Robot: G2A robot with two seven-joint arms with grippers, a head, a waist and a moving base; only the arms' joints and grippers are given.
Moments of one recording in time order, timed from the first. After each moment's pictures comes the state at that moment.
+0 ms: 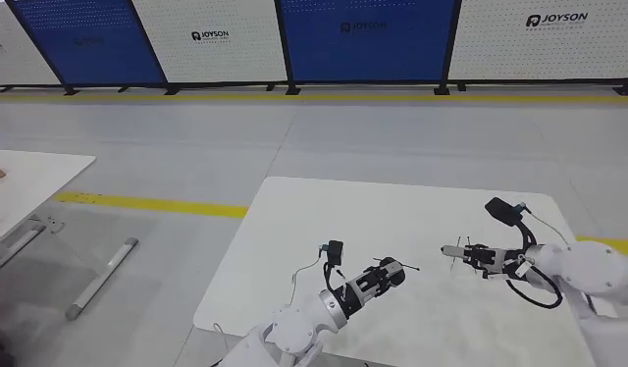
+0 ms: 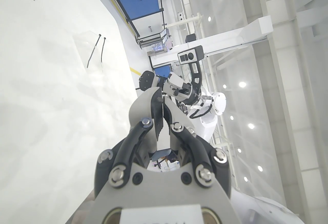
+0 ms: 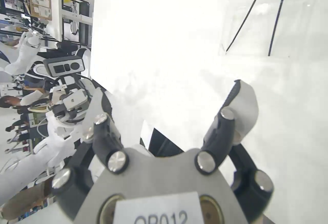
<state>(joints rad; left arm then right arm) 1.46 -1.27 -0.98 -1.67 -0.19 -0.17 -0.24 -1.06 -0.99 1.25 -1.64 -0.31 0.28 1.24</state>
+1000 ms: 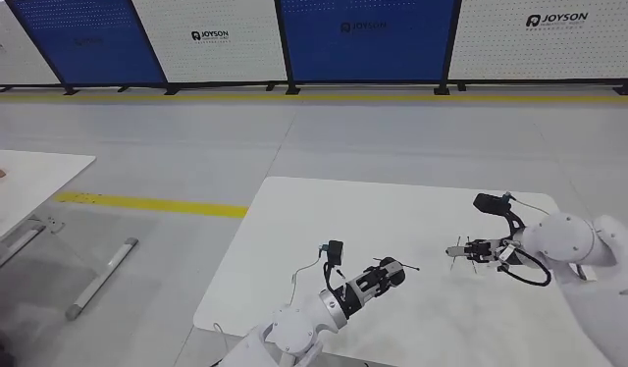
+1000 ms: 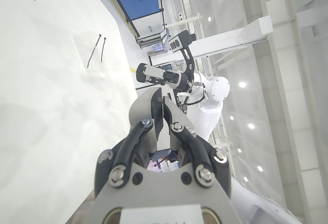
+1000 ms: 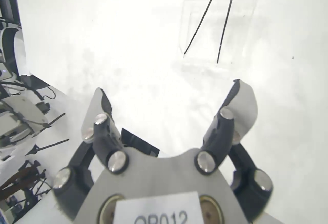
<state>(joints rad) 1.46 -1.27 -0.98 -1.67 -0.19 -0.17 -0.24 -0.82 -1.01 1.05 -1.41 -0.50 0.21 1.38</state>
